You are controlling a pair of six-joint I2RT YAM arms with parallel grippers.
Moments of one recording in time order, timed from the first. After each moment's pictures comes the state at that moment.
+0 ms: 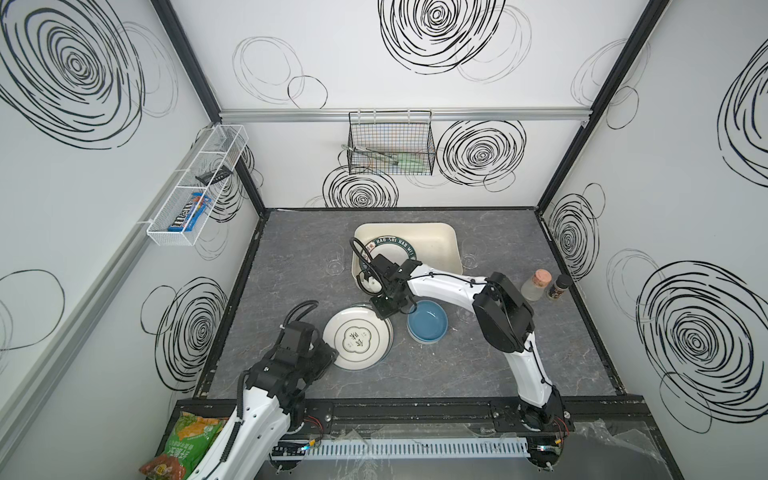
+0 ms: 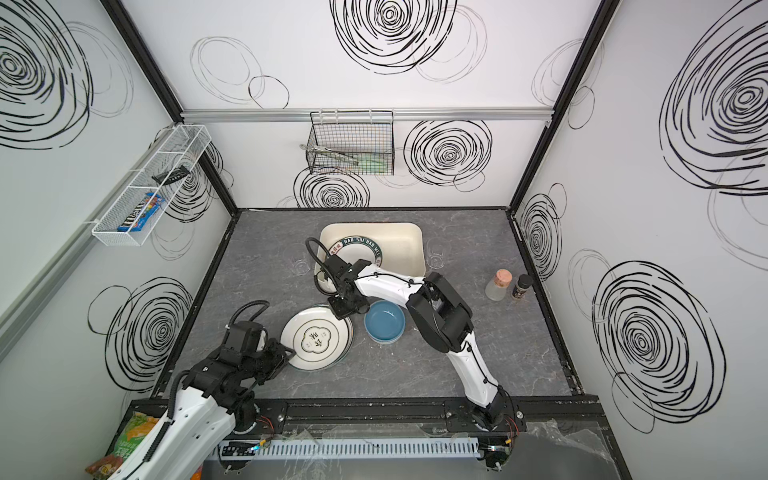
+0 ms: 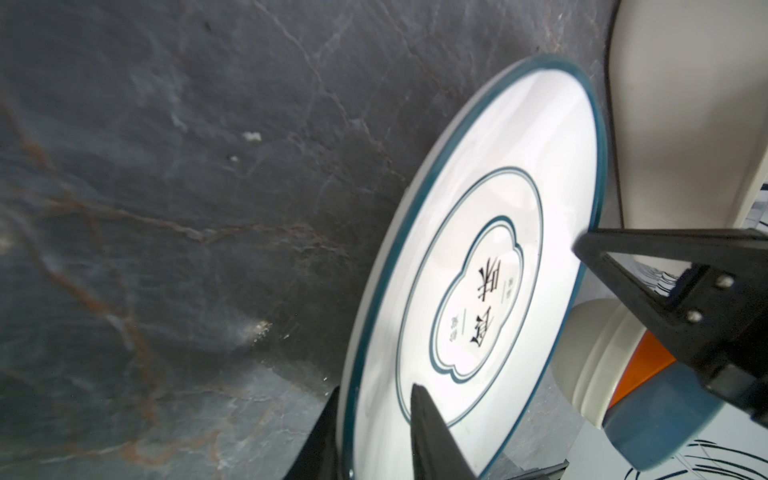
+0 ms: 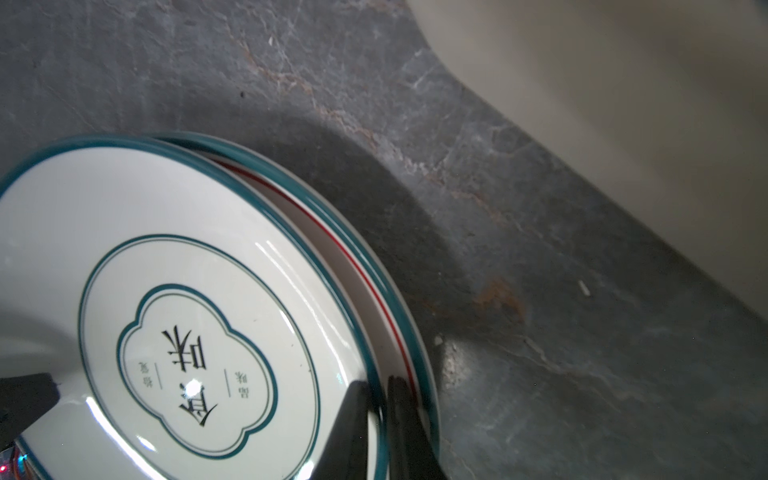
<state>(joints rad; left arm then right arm) -0.25 0.50 0.27 -0.79 0.29 -1.10 0.94 2.15 1.66 -0.77 -0.21 0.30</state>
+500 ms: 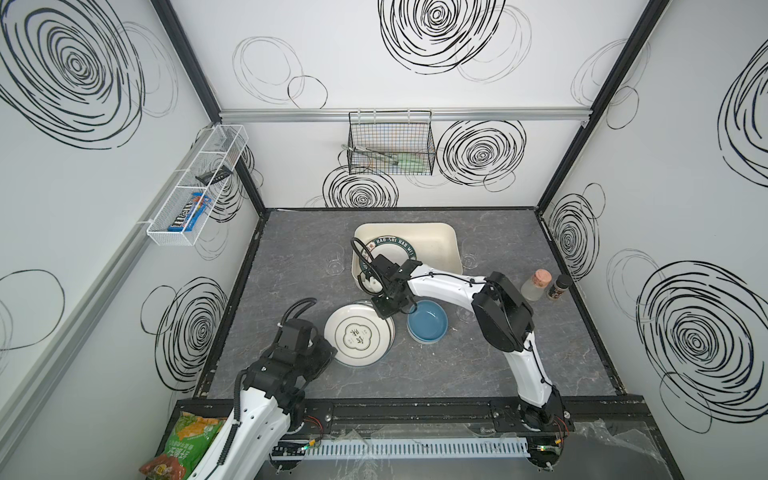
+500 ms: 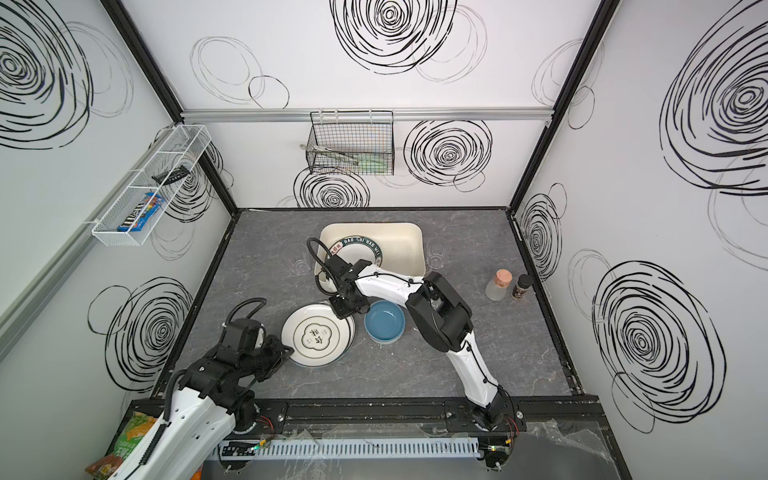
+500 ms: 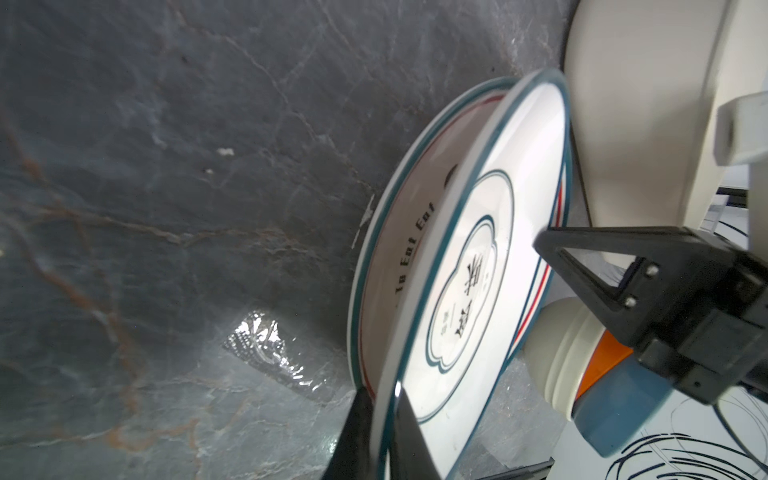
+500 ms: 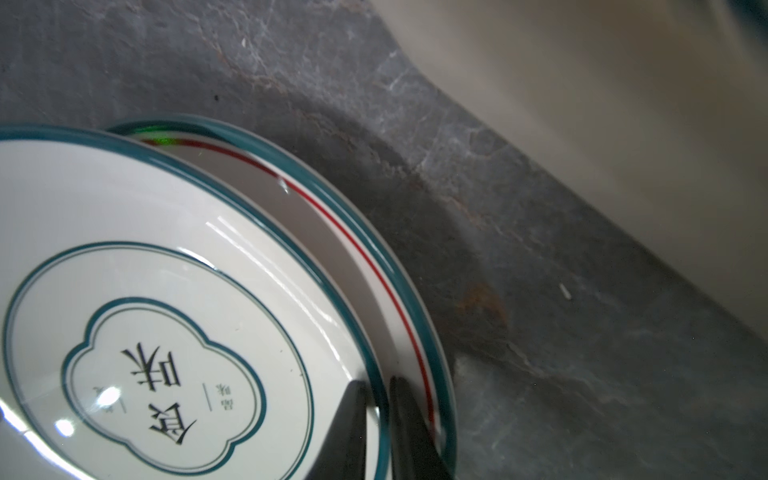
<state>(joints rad) -0.25 0.50 0.31 -0.79 0.29 -1.10 0.93 2.16 1.65 -0.77 -0.19 0.30</state>
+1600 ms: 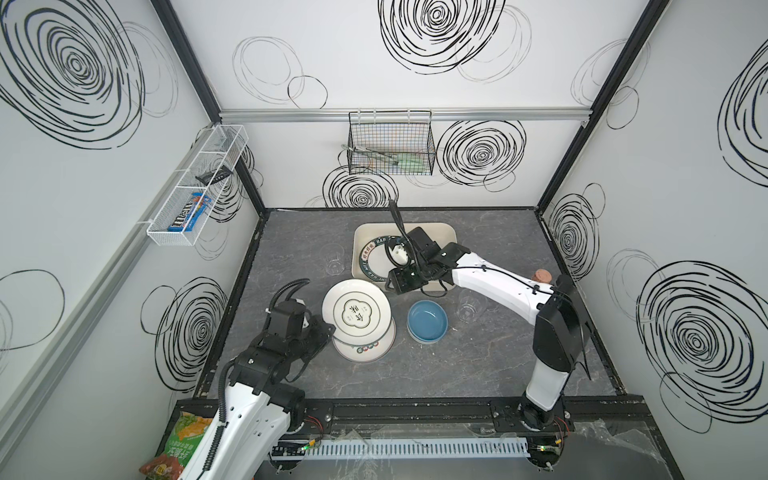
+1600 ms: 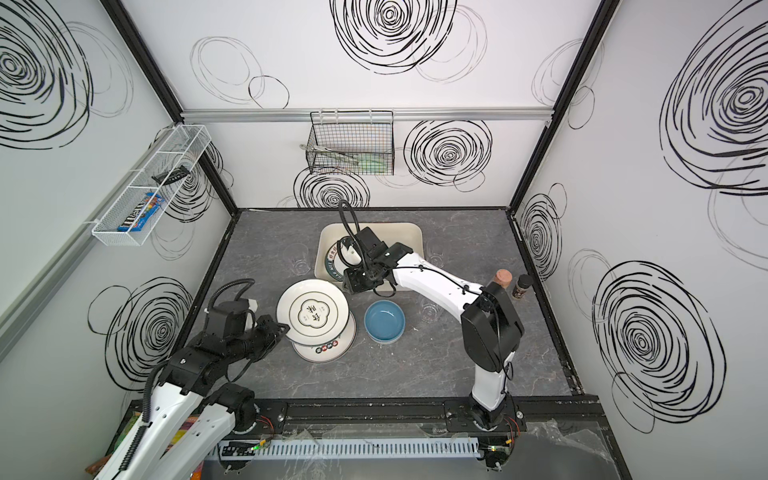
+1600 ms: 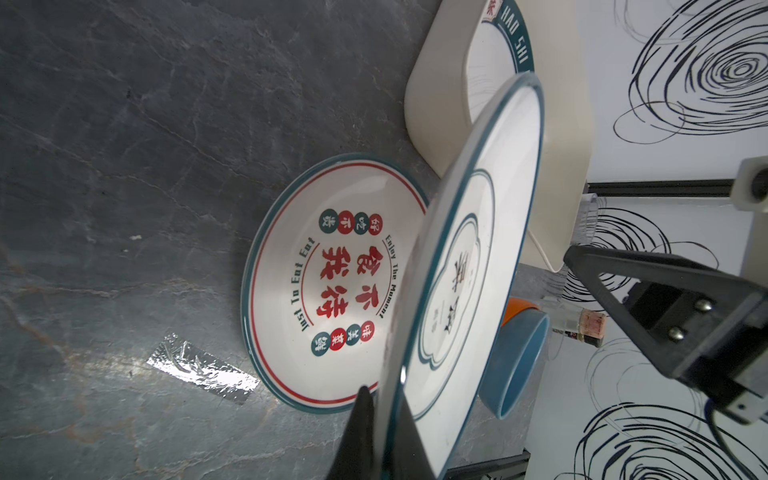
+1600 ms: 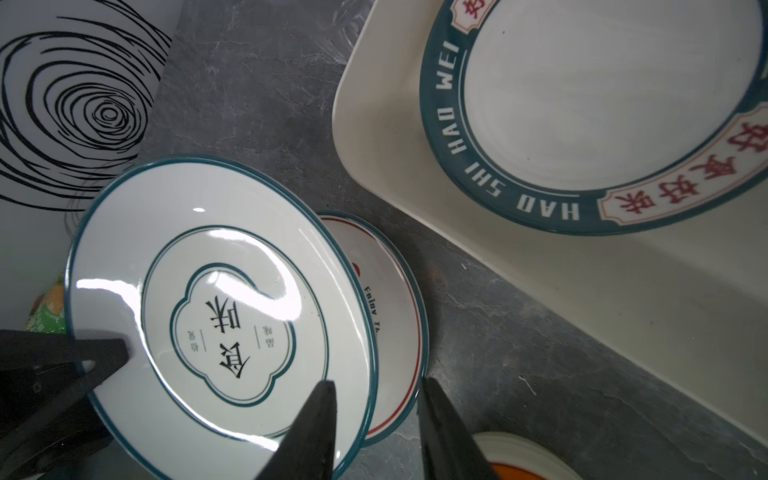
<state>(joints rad) -0.25 0.56 0.57 -0.81 0.25 -1.04 0.78 1.78 1.48 -0.66 -0.28 0.38</state>
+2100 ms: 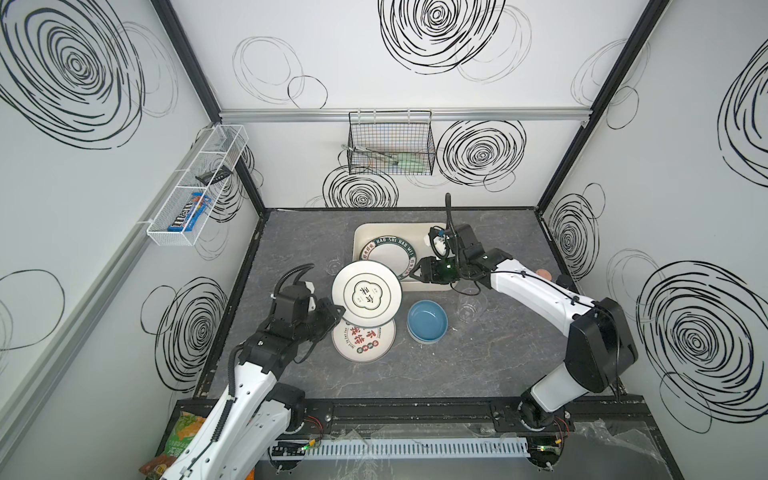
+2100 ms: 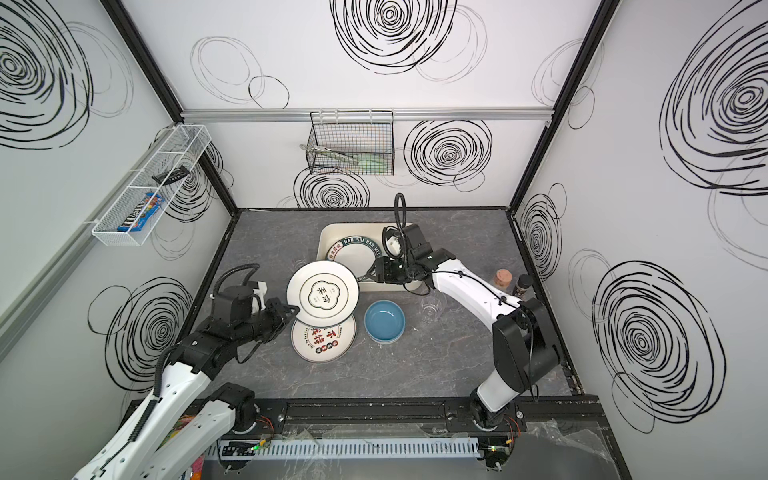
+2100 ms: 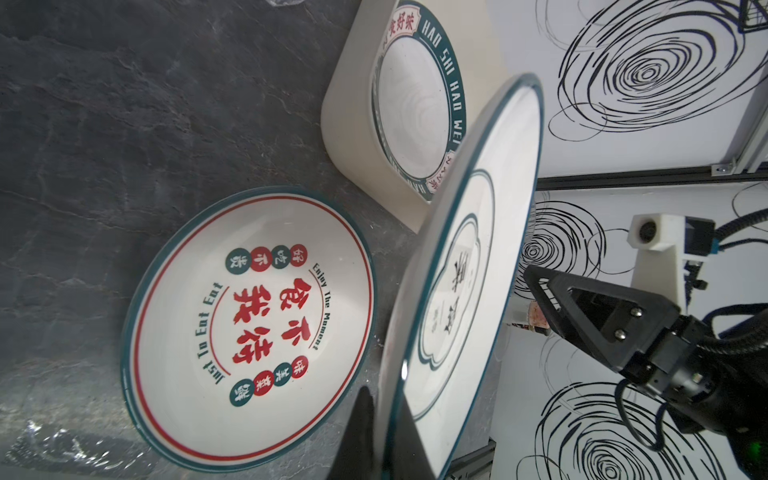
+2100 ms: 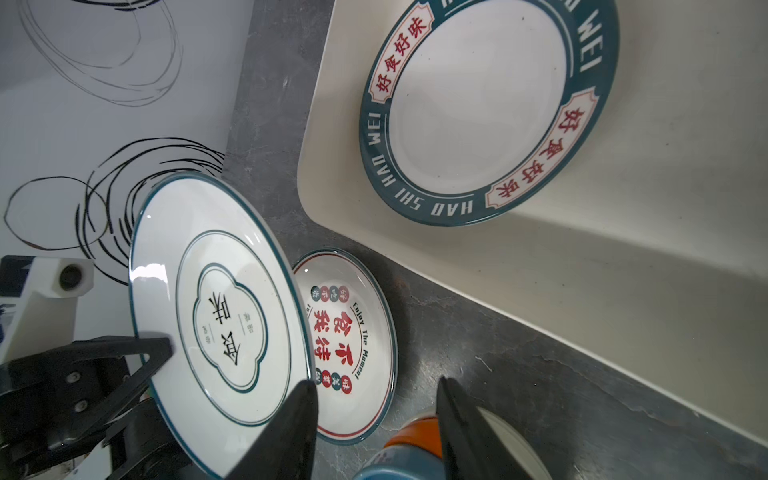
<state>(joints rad) -0.27 0.72 0.60 -0.57 0.32 -1.06 0.57 1.57 1.19 -0.43 -0.47 0.51</state>
